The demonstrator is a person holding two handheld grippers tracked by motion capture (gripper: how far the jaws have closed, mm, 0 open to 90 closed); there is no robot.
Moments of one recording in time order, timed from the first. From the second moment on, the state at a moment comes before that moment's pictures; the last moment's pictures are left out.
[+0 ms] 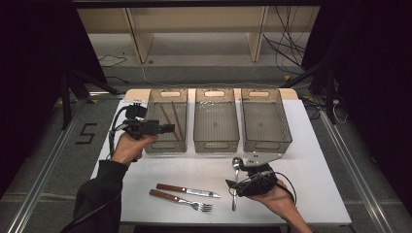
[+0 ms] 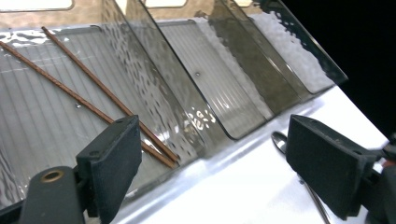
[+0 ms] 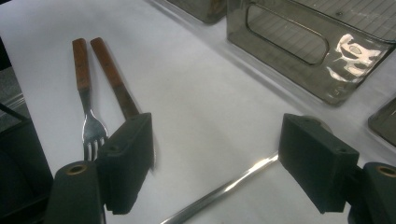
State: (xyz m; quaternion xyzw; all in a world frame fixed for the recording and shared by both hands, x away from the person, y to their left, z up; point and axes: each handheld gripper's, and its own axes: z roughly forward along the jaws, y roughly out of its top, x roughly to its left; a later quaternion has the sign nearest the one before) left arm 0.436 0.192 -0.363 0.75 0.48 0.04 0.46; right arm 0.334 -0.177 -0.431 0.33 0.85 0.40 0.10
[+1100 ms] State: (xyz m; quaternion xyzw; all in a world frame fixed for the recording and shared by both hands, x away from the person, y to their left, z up) left arm 0.346 0.207 -0.431 0.74 0.43 0.07 0.52; right arm 0.325 -0.164 -0.451 0.33 0.88 0.35 0.08
